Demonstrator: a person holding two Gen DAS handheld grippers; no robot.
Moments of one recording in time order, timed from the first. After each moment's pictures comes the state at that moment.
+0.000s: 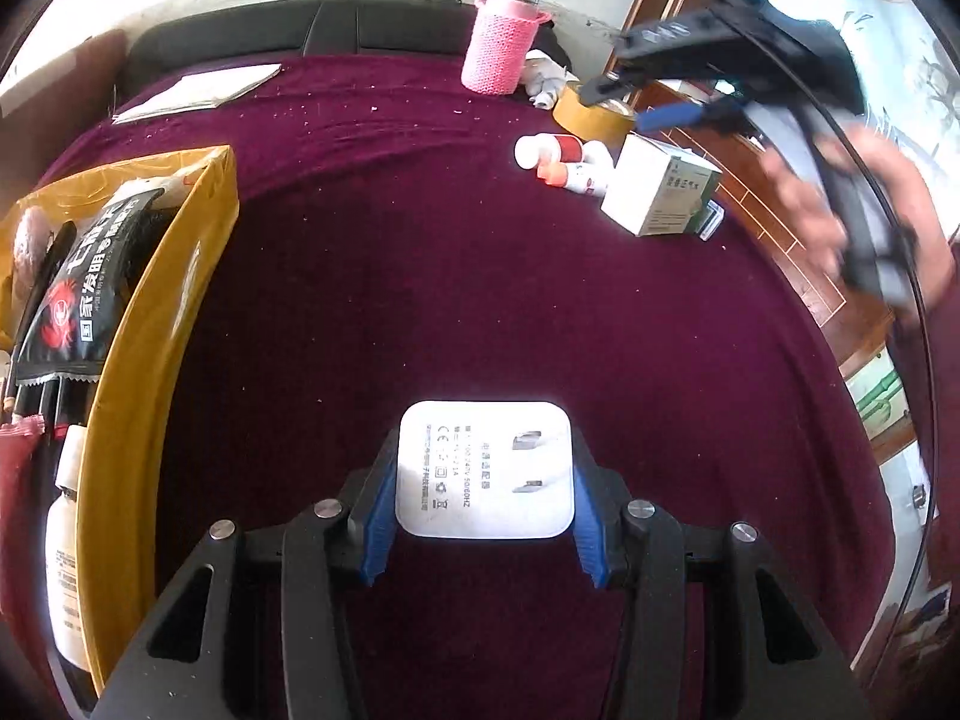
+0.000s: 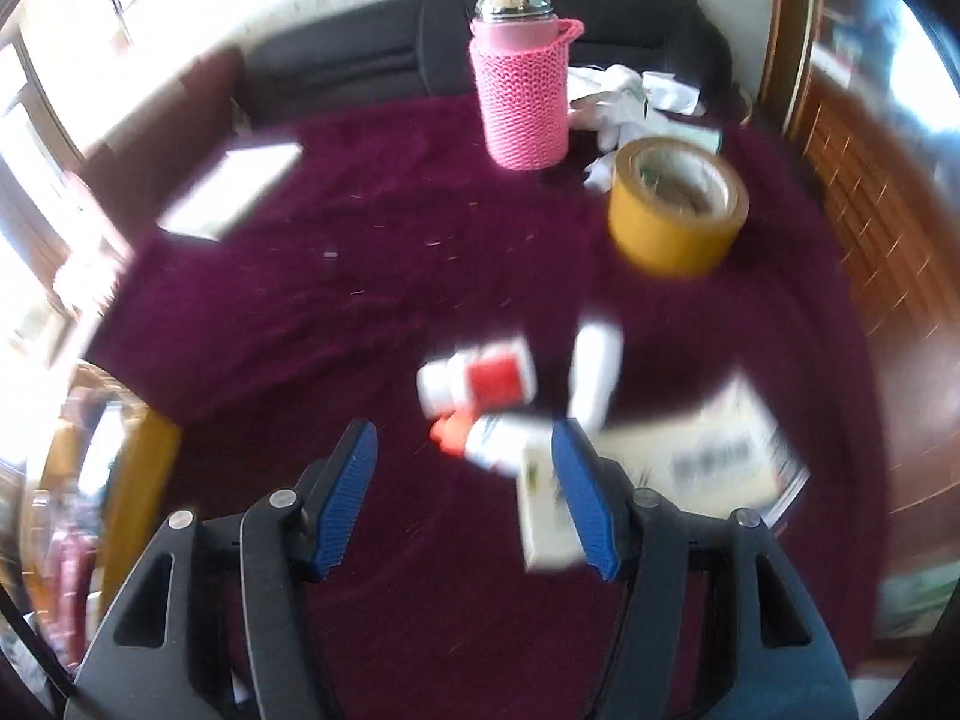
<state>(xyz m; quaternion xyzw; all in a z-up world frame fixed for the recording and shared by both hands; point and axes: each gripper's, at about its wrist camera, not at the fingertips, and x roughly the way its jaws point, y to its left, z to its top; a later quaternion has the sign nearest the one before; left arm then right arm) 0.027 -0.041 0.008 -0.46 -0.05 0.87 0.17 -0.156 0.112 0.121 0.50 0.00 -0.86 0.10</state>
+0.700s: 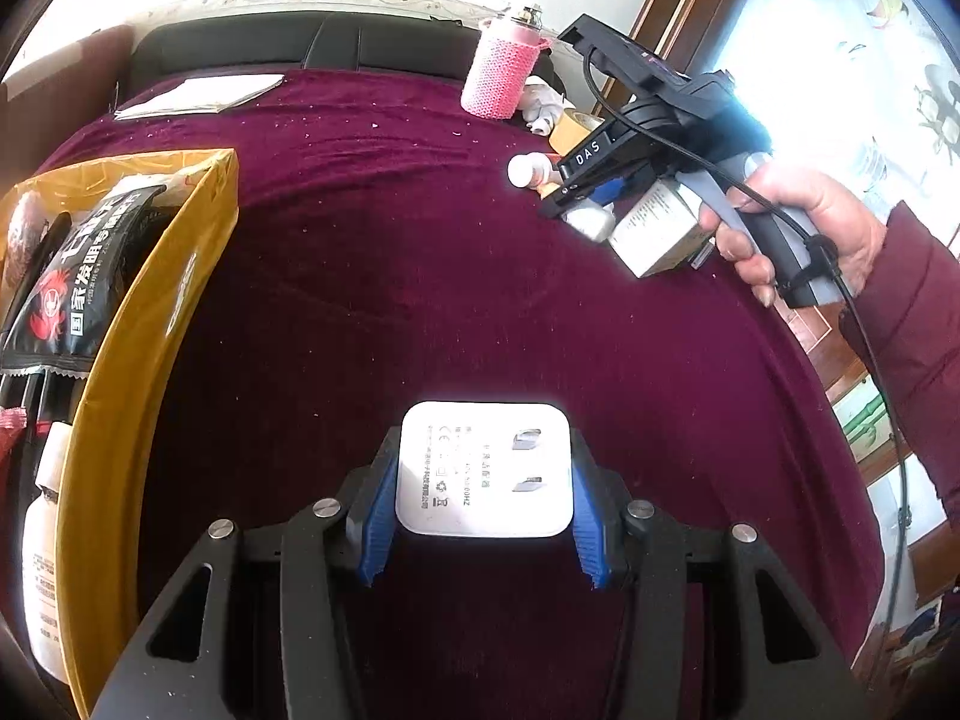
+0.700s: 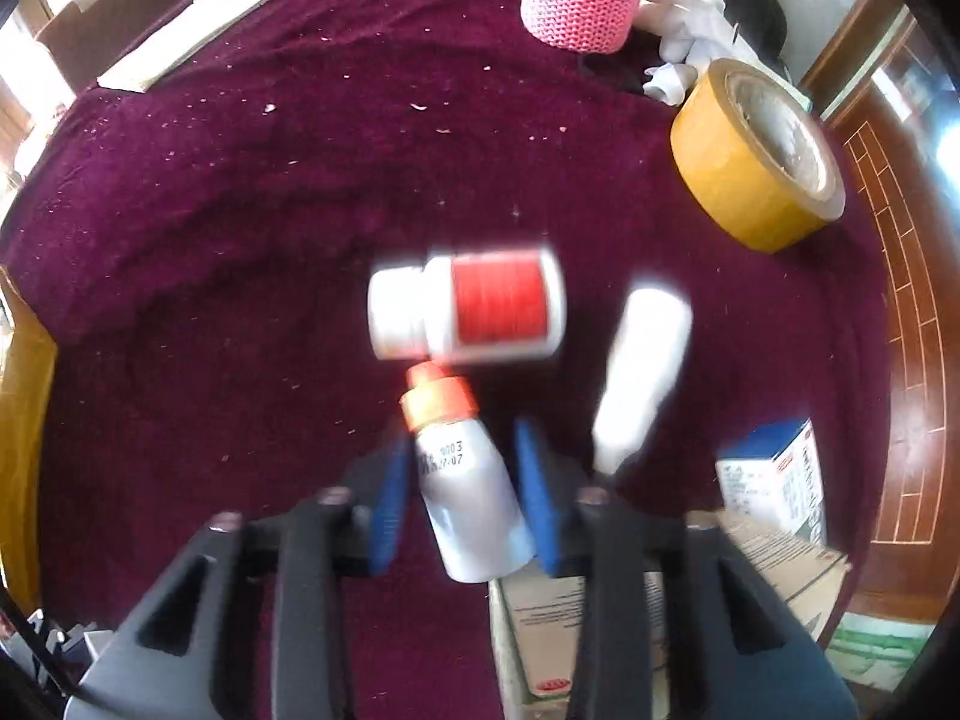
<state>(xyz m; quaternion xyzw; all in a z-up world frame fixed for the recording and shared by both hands) 0.025 -0.050 0.003 -0.43 -0.08 0.88 0.18 -0.201 0.086 0.048 0.60 0.11 -0.79 0.10</state>
